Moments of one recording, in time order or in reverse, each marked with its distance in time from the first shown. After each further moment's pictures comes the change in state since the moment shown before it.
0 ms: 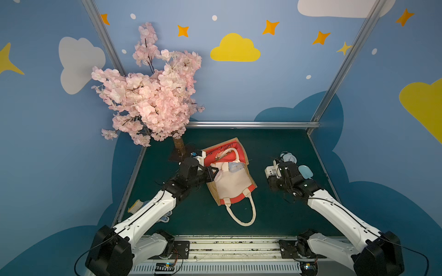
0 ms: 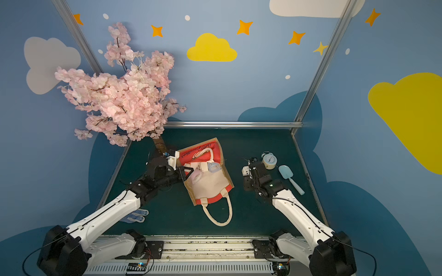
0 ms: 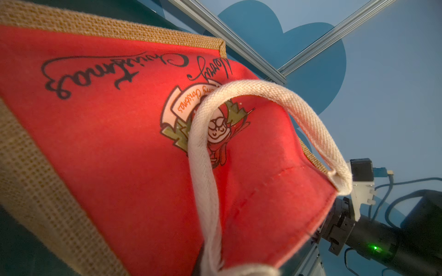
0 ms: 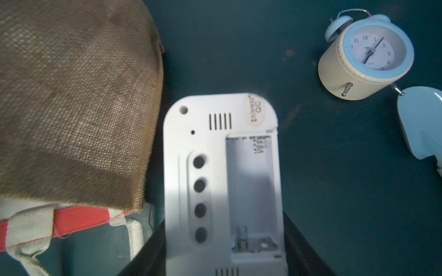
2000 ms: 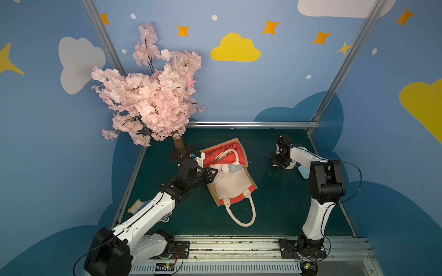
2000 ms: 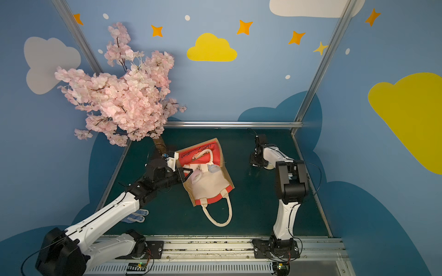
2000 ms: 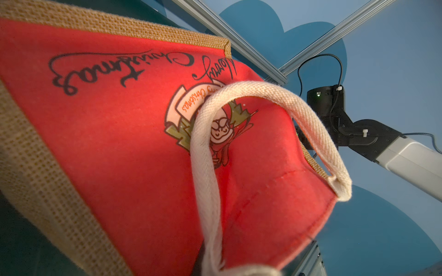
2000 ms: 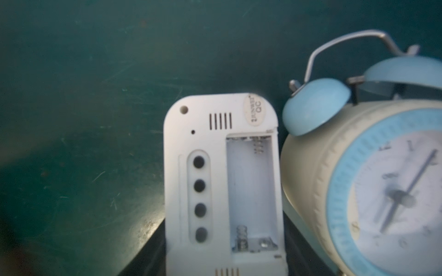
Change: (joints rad) left arm 0.000 -0.023 -0.025 0.002 -0.003 0.000; right arm -0.309 0.875 0.633 -0.048 -0.093 -0.054
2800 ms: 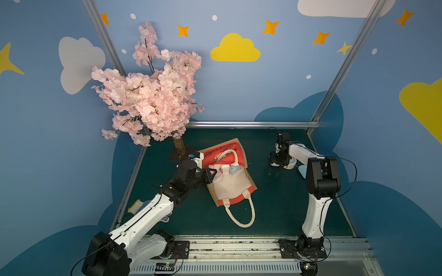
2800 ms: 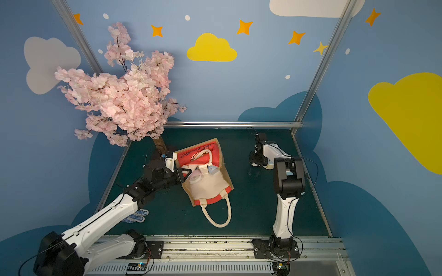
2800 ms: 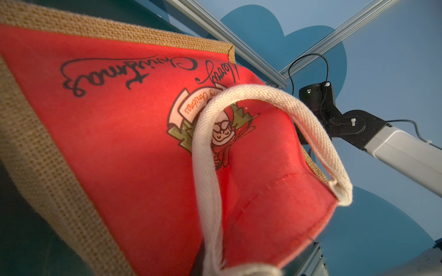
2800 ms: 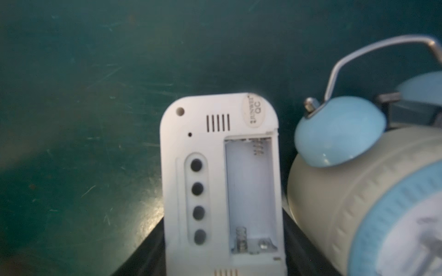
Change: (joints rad) left arm 0.000 -0.038 -0.013 -0.023 -0.019 0.004; right arm -0.021 0.085 0.104 -0.076 -0.047 -0.014
